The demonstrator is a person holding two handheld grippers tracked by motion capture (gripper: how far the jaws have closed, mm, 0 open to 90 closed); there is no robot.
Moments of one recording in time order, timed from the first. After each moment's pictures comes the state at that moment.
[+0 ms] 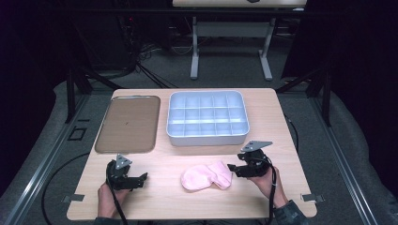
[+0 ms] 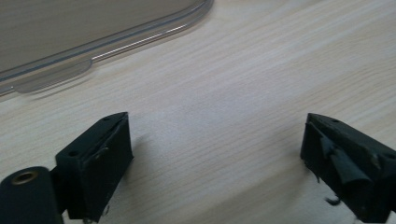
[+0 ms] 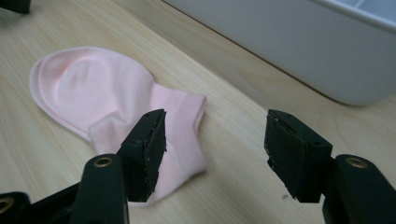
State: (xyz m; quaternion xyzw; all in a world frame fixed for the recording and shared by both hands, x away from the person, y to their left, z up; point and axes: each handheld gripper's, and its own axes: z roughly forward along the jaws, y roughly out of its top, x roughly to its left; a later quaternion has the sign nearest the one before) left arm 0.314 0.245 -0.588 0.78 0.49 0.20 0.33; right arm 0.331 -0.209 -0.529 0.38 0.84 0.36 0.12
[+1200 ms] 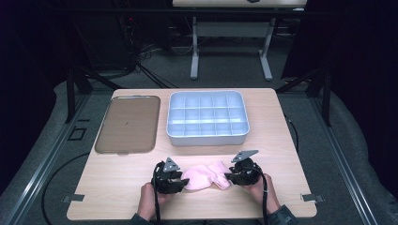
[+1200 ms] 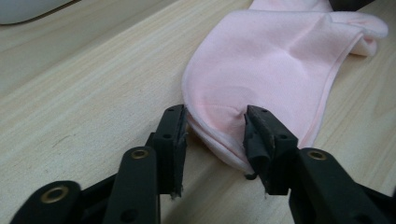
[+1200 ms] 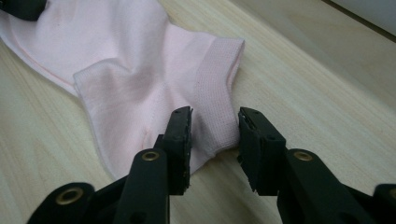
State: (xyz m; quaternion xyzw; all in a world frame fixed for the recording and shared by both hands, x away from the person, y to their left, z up) left arm 0.304 0.108 -0.576 0.85 0.37 0.10 0.36; right arm 0.325 -0.190 -0.567 0.36 0.88 0.31 0.09
